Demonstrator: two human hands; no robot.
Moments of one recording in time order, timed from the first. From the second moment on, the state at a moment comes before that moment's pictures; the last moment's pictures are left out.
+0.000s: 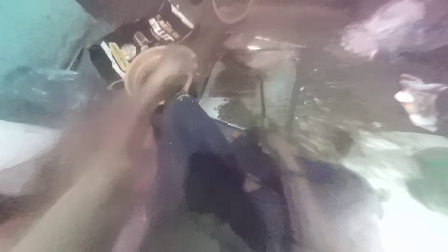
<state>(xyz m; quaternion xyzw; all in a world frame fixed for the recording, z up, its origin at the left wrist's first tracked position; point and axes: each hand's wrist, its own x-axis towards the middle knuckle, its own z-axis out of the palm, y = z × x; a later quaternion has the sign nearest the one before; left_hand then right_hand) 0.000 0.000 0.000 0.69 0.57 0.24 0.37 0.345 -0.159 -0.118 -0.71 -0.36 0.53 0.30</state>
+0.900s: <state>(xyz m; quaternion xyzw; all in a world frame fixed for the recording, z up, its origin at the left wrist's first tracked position) 0.123 0.114 -0.123 0.80 0.53 0.04 0.27 0.354 -0.146 -0.122 -0.69 -0.42 0.51 0.29</state>
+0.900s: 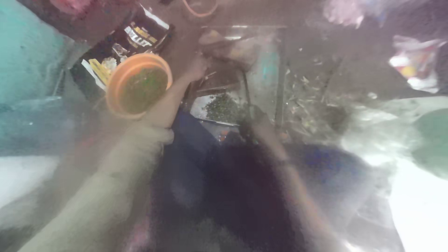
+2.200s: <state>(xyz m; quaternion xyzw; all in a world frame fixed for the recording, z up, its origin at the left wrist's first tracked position) 0.164 0.078 -0.123 0.72 0.55 0.13 0.39 0.353 -0.152 -0.106 -0.71 -0.41 0.50 0.27</state>
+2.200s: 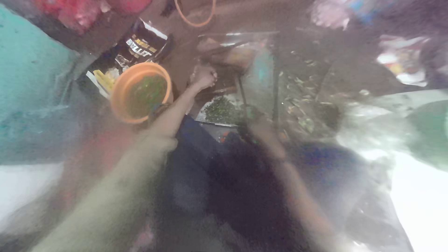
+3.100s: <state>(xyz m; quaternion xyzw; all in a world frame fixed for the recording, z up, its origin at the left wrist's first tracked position) 0.160 0.086 -0.118 0.77 0.61 0.00 0.15 0.353 -0.150 -0.112 -0.72 -0.44 0.48 0.25</state>
